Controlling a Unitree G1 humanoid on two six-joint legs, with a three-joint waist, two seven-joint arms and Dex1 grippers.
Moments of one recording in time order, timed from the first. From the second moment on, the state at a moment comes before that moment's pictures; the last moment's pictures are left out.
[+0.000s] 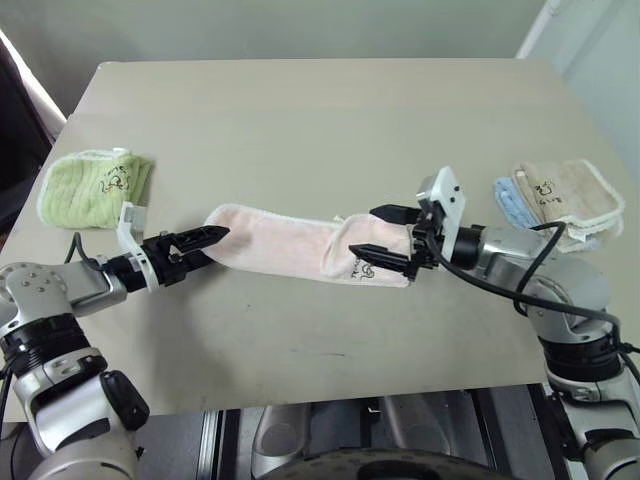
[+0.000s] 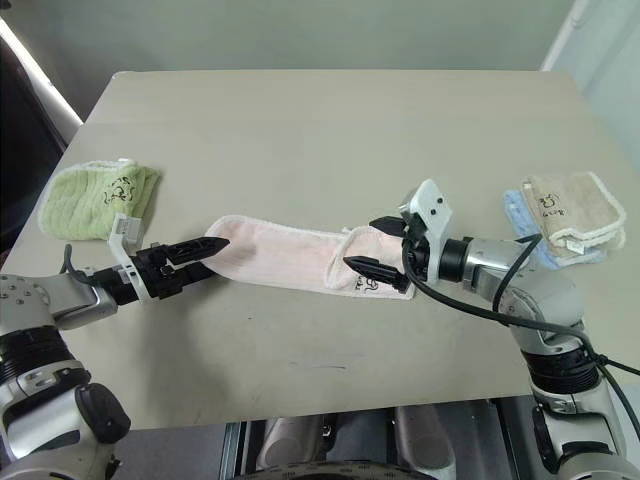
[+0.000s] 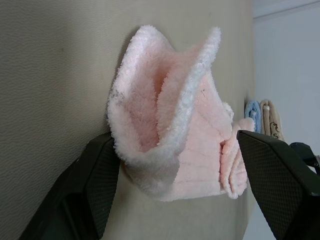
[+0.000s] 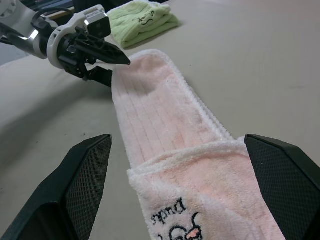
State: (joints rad) left arm -0.49 0.66 0.66 0.35 -0.80 1.58 -0.60; right arm -0.43 -0.55 0.10 -0.42 0.63 0.84 0.70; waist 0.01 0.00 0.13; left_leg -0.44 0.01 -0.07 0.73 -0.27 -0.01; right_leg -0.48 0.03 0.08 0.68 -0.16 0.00
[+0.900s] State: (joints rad) left arm -0.68 0.64 0.55 0.25 -0.88 1.58 -0.64; right arm -0.37 -0.58 -0.01 -0.47 0.67 0.87 0.68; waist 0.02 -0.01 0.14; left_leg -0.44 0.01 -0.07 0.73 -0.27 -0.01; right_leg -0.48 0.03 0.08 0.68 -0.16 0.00
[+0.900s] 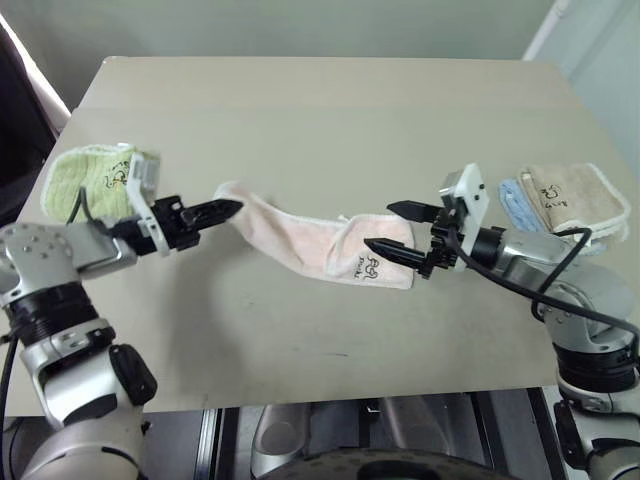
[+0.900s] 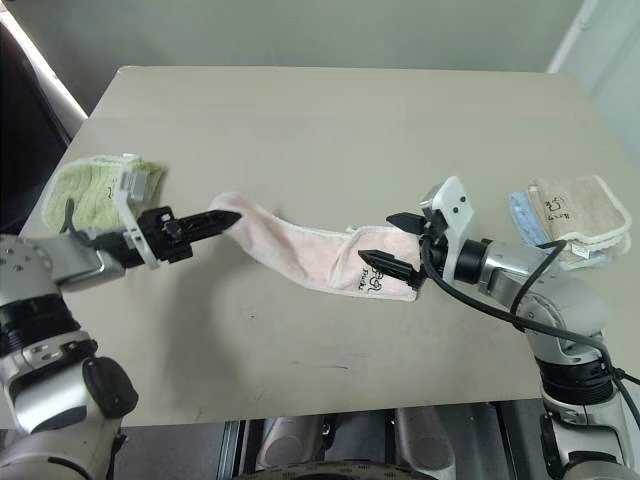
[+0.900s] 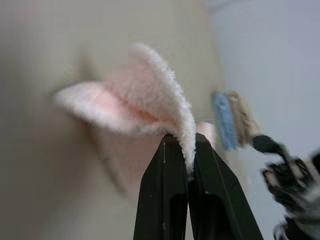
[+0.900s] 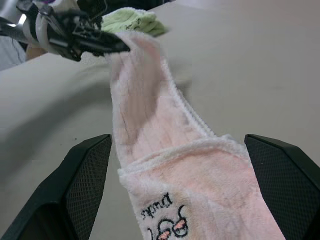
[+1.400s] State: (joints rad) left arm -0.83 0.45 0.28 0.18 -0.98 1.61 -0.68; right arm -0.22 -0.64 -0.19 -0.58 0.71 0.91 0.59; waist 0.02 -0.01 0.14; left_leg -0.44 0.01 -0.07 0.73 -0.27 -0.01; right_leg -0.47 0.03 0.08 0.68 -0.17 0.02
